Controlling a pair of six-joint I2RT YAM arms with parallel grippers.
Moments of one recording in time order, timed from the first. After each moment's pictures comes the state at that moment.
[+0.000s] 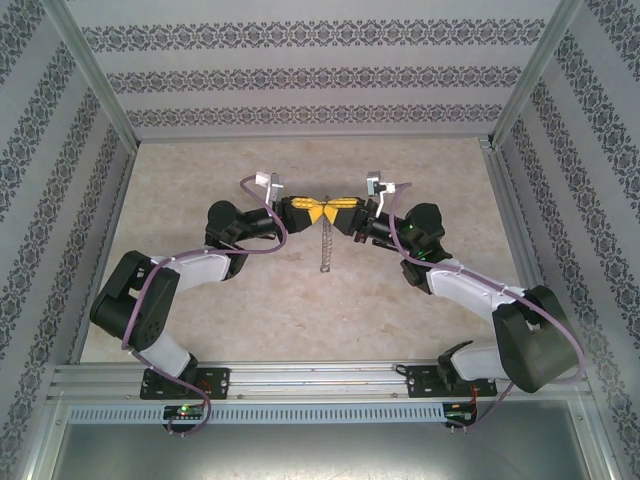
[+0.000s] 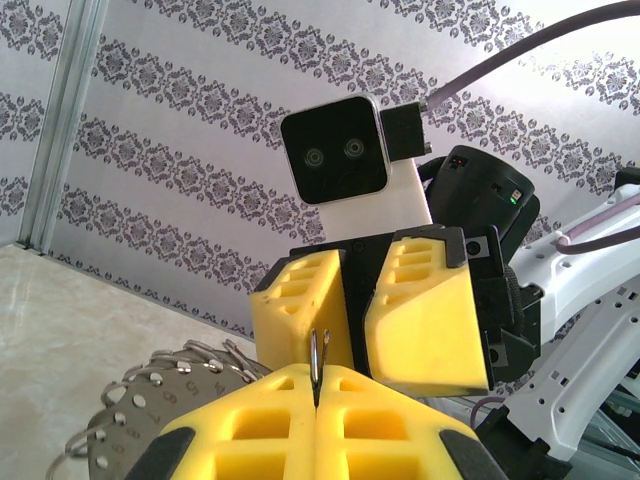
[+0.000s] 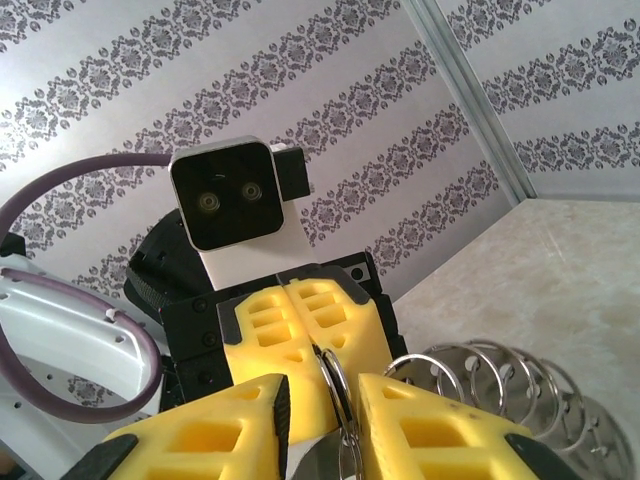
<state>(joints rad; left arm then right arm) -0.42 1.61 0.75 1.24 0.91 -0.66 0.46 1.34 0.64 0.92 -0.75 0.74</state>
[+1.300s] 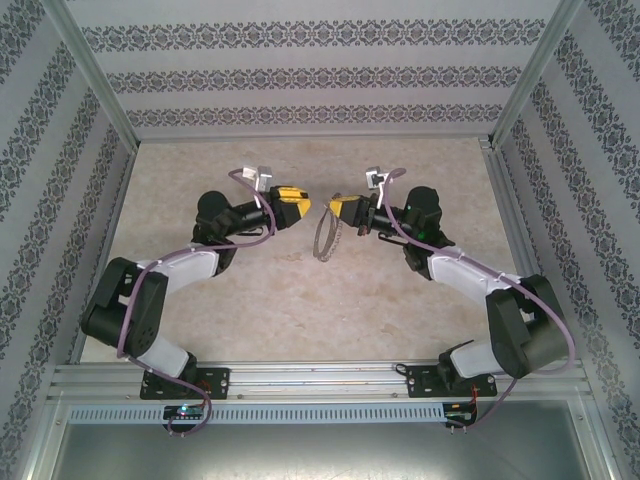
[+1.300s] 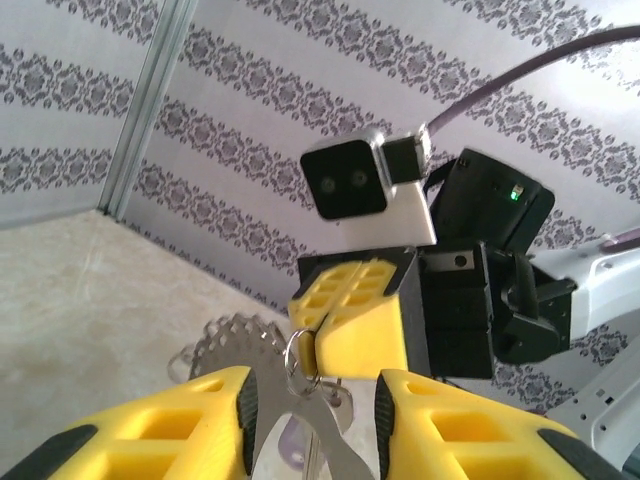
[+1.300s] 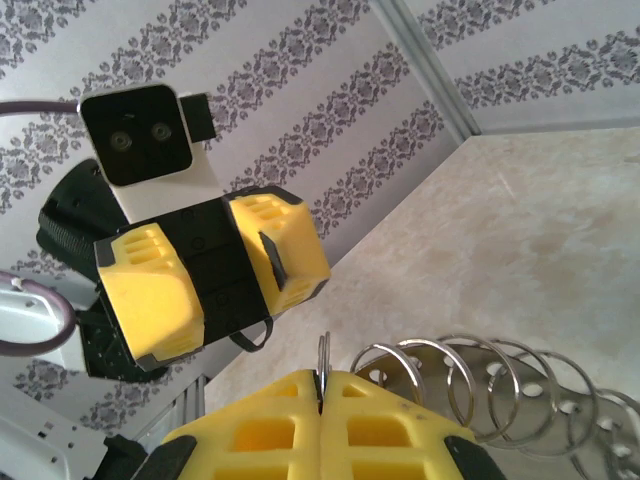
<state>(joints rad) -0.33 1.54 0.77 0.98 0.90 -0.60 0.37 1.41 0.74 0.67 -0.86 0.65</state>
